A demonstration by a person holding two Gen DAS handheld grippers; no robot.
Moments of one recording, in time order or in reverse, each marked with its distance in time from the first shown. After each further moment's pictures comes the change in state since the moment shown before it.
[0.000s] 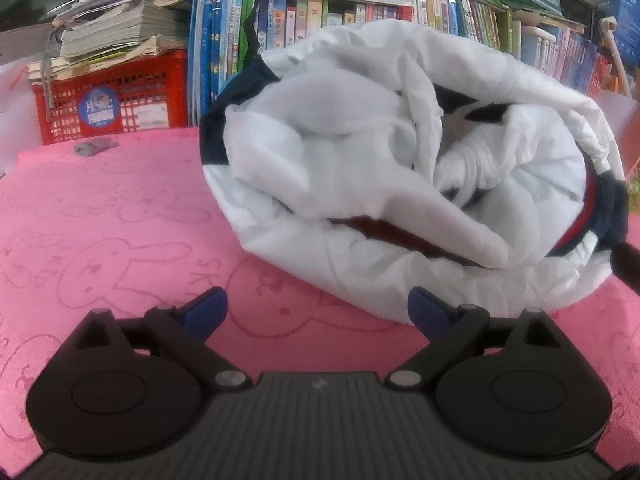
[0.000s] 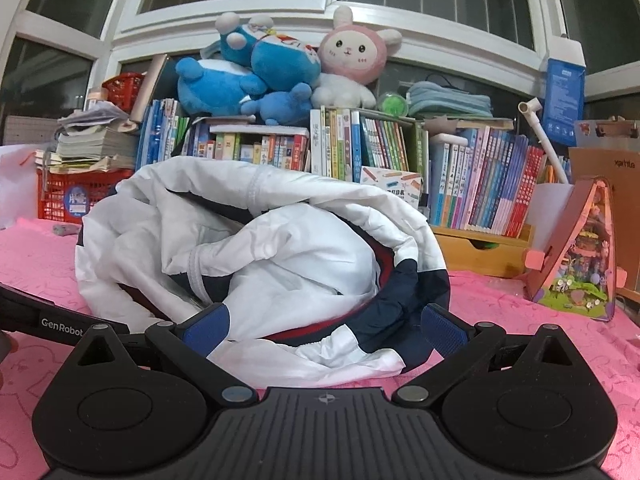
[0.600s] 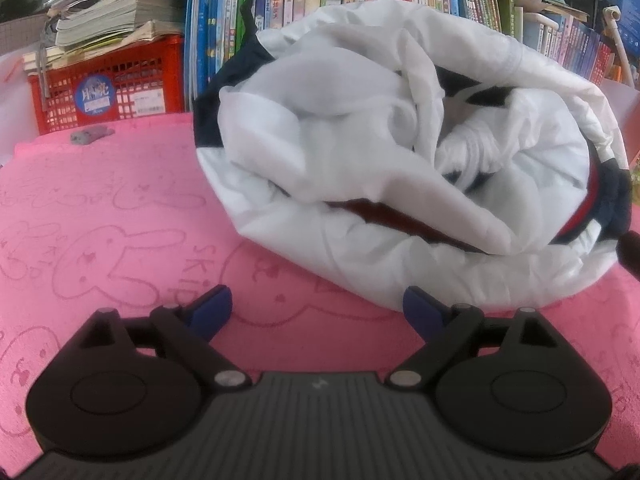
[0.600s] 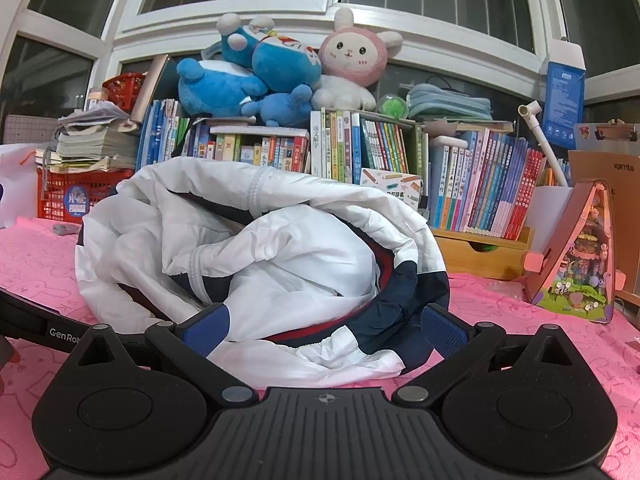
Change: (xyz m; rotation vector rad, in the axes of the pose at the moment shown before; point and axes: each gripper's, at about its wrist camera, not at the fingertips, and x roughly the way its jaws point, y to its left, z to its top) left arm 0.008 0.002 0.000 -0.002 0.049 -0.011; right arm 0.000 0.000 0.001 -0.007 -0.004 -0.006
